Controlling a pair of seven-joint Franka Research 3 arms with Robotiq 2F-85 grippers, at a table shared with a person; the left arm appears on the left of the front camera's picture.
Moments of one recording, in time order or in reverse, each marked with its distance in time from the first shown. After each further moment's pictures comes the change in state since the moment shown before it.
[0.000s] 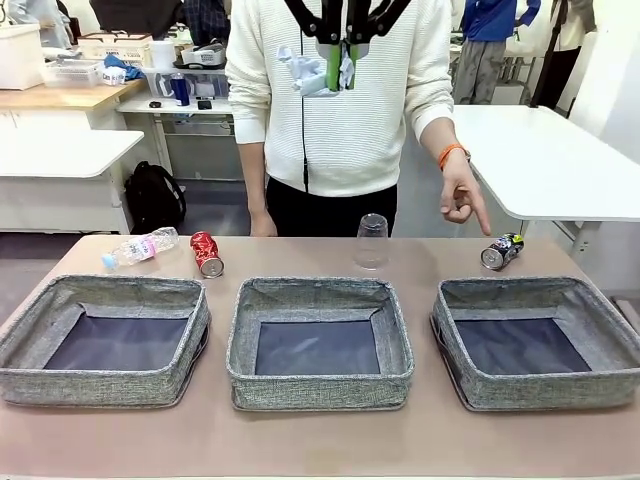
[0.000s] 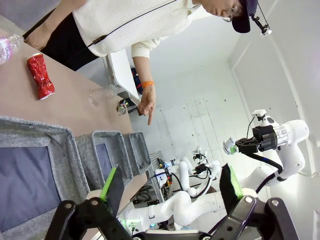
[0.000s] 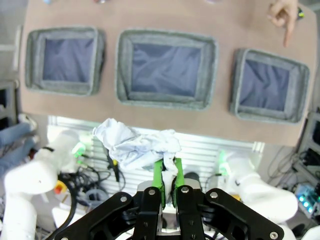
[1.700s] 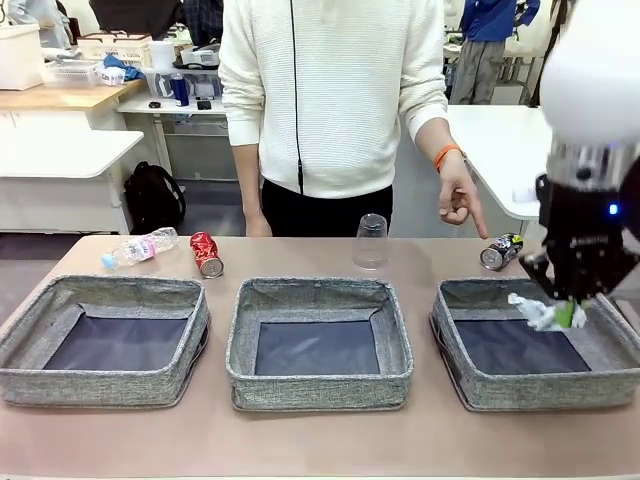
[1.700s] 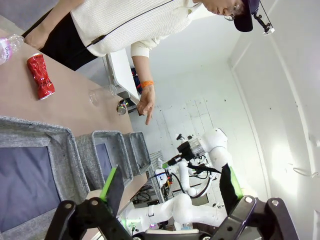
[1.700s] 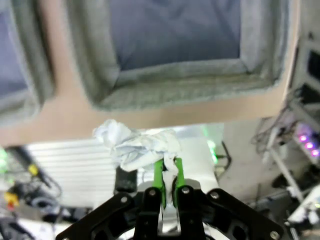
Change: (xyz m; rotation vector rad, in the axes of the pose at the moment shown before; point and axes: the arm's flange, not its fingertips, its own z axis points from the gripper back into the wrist) left arm 0.000 0.000 0.000 0.000 0.000 0.000; right arm -0.040 -0.294 -0.291 -0.101 0.323 -0.221
